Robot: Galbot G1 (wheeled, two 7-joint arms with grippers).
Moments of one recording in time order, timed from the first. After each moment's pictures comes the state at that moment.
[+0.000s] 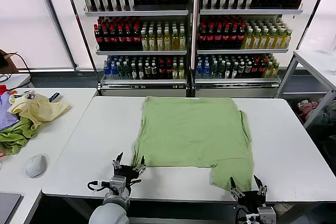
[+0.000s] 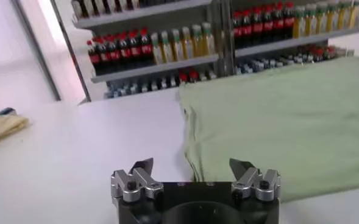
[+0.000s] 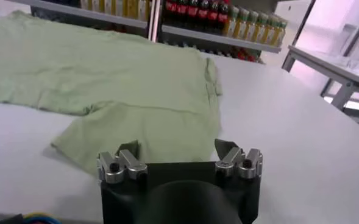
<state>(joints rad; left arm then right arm) 1.32 -1.28 -0.21 -1.97 -0.15 0.54 -0.34 -1.72 1.33 0.54 2.11 0.09 -0.36 0.15</state>
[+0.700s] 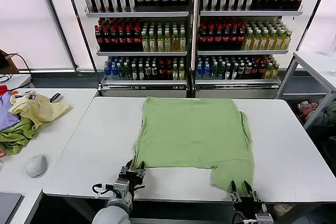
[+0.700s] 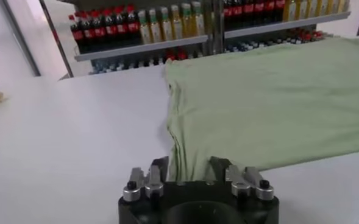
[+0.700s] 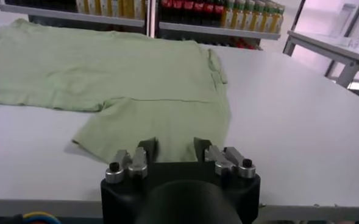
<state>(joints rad) 1.33 -1.24 -0.18 -1.96 -0.26 0.57 -0.34 -1.72 1.34 0.53 2.11 0.19 -0.41 0.16</state>
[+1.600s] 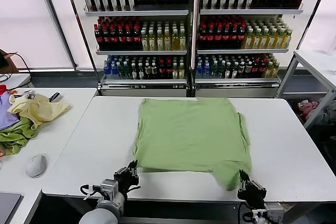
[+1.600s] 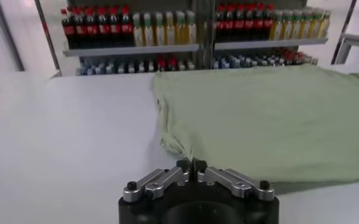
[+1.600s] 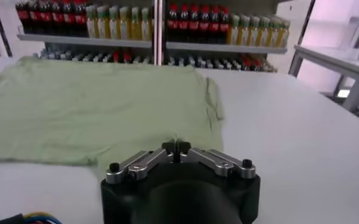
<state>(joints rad) 1.37 -1.15 -0.22 -2.11 -0.41 0.50 -0.32 -1.63 1.26 0.57 2.22 0.25 -0.35 0.13</state>
